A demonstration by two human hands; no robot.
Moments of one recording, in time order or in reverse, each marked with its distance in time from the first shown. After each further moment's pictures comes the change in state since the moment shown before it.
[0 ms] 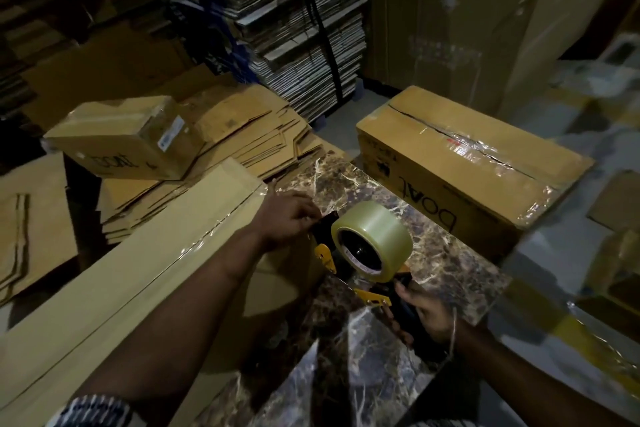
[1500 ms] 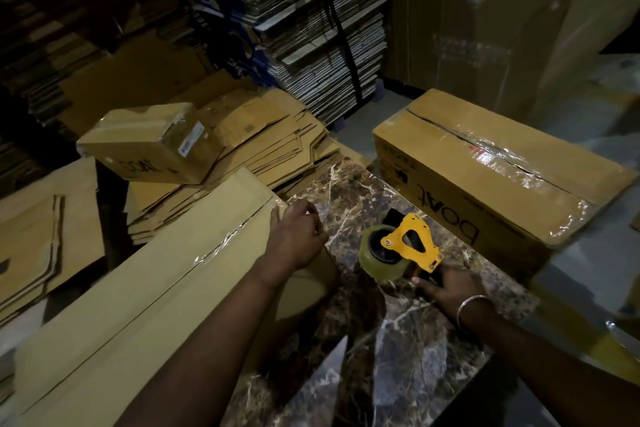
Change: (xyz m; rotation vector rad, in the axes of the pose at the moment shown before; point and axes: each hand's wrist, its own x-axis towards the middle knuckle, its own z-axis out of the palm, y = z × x) left_hand -0.006 0.037 0.009 0.098 0.138 -0.366; right_hand 0.051 -0.023 -0.093 -1.310 0.649 -0.064
